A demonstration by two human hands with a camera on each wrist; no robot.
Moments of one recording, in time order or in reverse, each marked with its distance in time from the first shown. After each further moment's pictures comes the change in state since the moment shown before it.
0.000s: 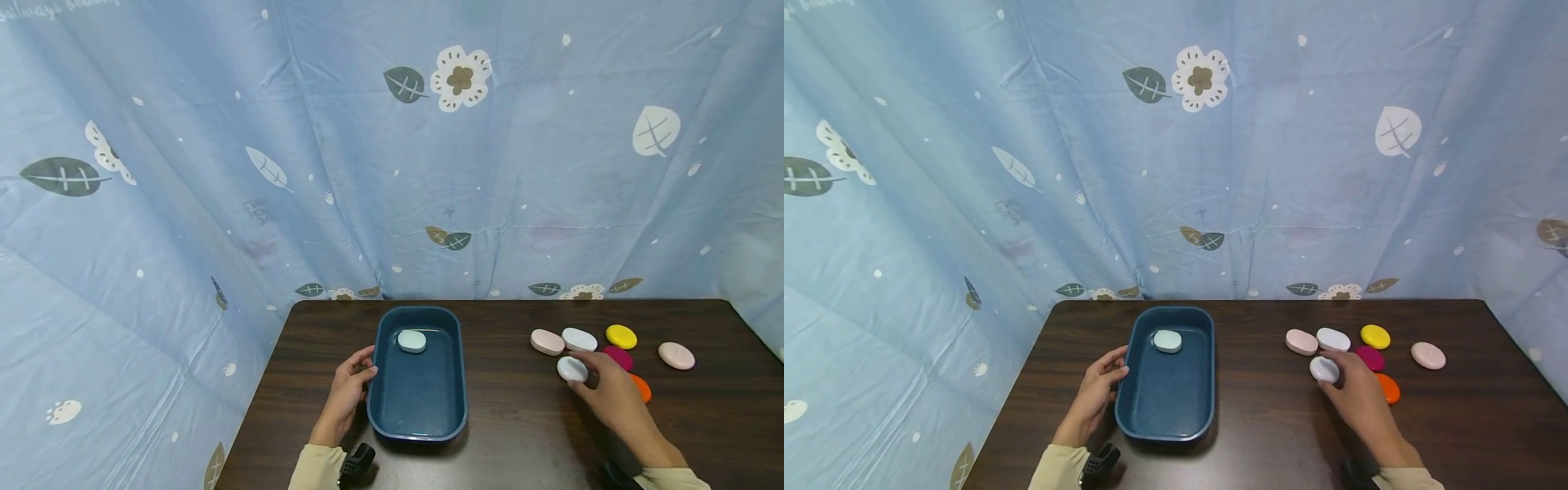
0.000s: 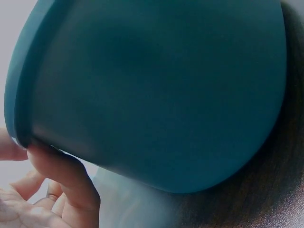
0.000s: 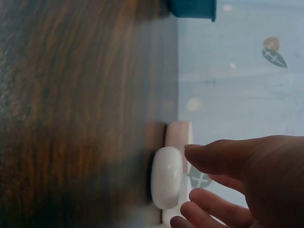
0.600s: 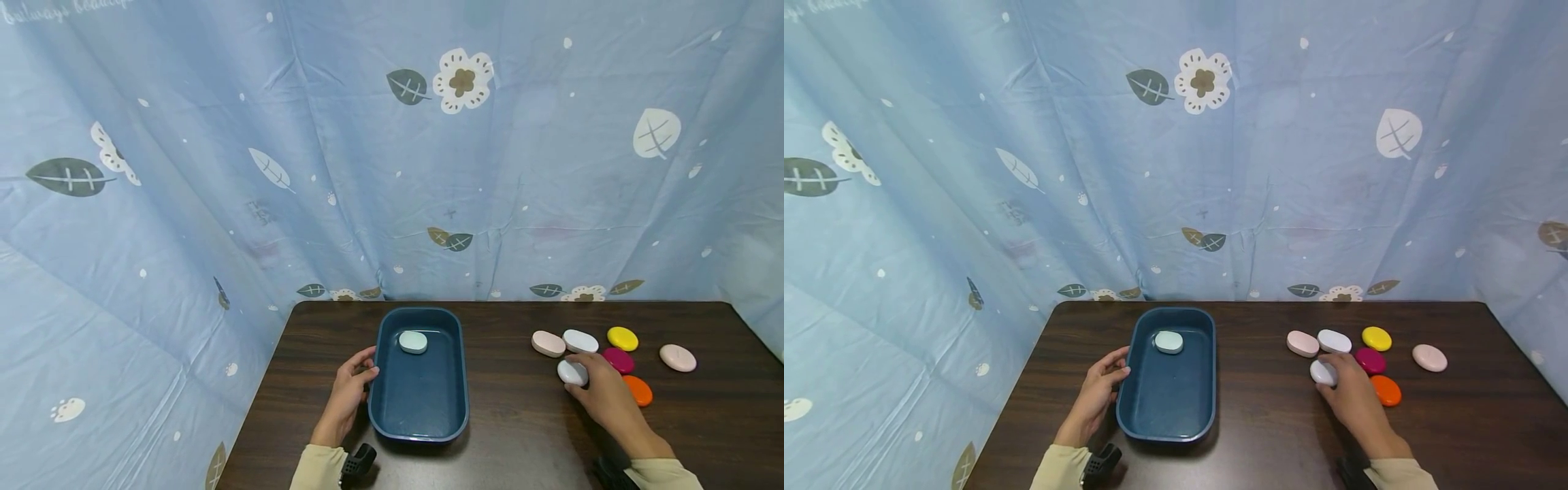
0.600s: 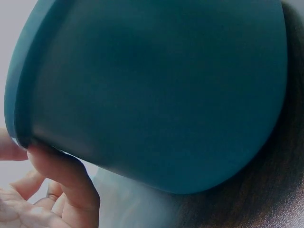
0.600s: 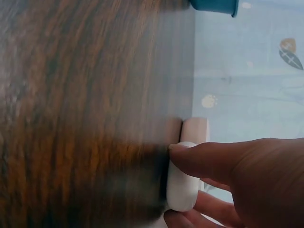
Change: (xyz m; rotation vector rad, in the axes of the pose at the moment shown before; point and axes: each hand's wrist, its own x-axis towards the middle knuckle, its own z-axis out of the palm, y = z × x) left_hand 0.001 -0.002 0.000 0.025 0.000 0.009; right_hand 0.009 0.006 0.011 -0.035 -0.141 0.050
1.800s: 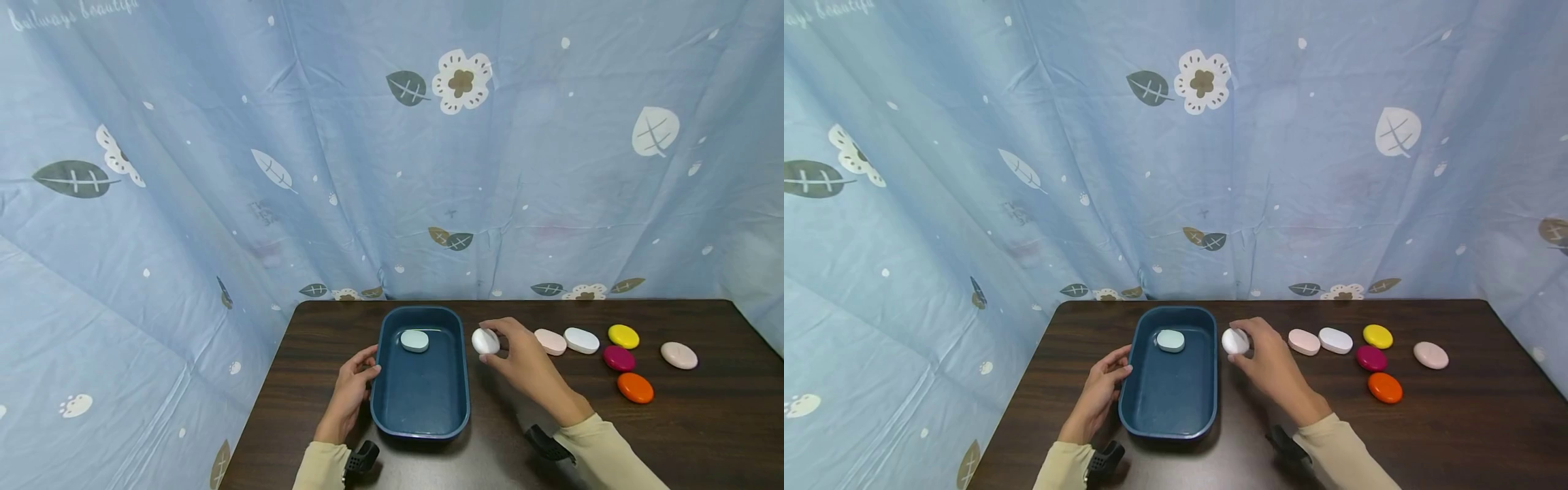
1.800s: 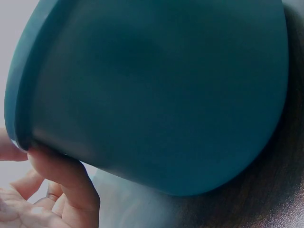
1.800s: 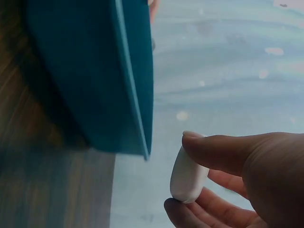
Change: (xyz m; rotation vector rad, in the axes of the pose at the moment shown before) left_hand -0.001 0.003 0.001 -0.029 -0.004 -0.004; right_hand 0.035 -0.137 0.006 0.308 0.017 -0.223
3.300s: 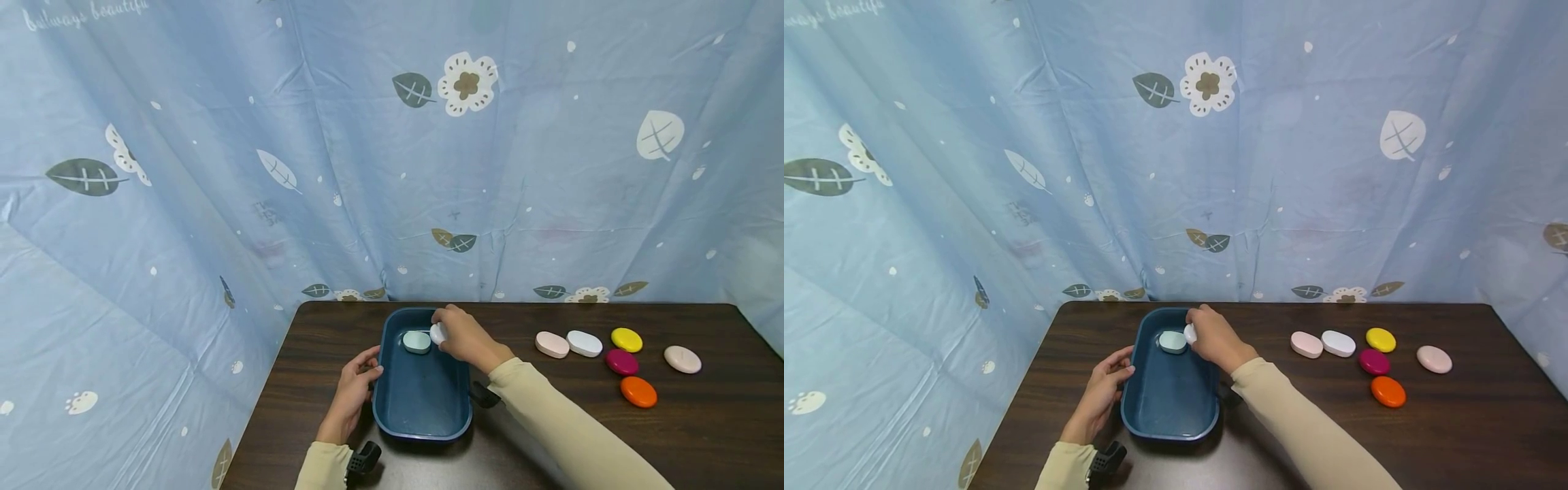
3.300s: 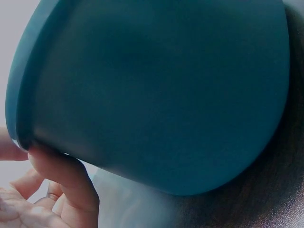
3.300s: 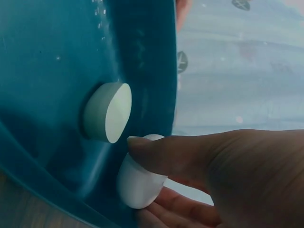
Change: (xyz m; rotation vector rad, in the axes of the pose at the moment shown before) left_hand 0.001 0.000 0.000 0.013 0.010 -0.008; right_hand 0.074 -0.037 0.058 -0.163 -0.325 0.019
